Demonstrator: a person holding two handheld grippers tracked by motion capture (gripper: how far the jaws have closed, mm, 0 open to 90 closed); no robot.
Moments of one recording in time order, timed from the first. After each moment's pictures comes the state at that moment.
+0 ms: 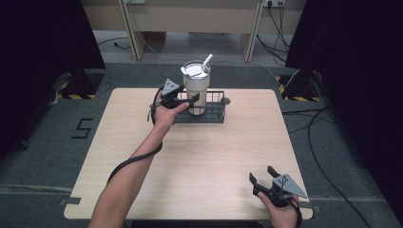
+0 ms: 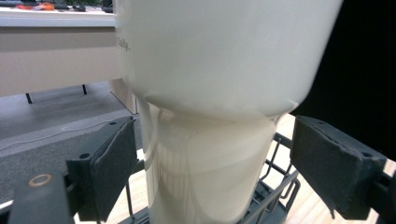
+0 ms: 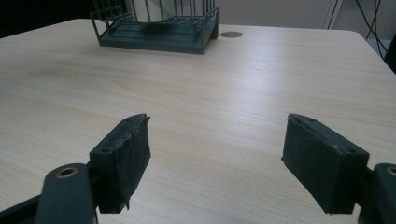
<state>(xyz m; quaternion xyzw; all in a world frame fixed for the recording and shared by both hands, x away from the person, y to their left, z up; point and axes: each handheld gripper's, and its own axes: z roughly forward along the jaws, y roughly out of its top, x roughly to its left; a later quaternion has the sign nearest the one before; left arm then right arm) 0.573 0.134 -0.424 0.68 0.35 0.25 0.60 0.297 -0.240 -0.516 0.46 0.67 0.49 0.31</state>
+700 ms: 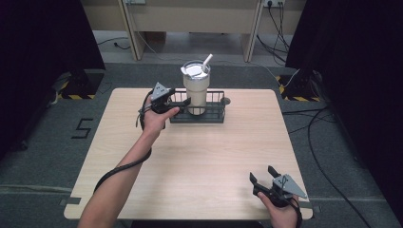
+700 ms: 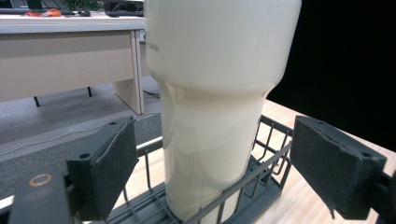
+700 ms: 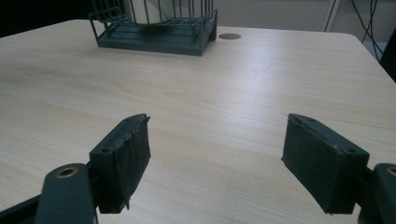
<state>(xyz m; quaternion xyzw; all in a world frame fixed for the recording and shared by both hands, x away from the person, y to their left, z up) 0.545 0.163 -0.419 0.68 0.35 0.26 0.59 0.296 -0.240 -0.514 0.46 0.67 0.49 0.32</state>
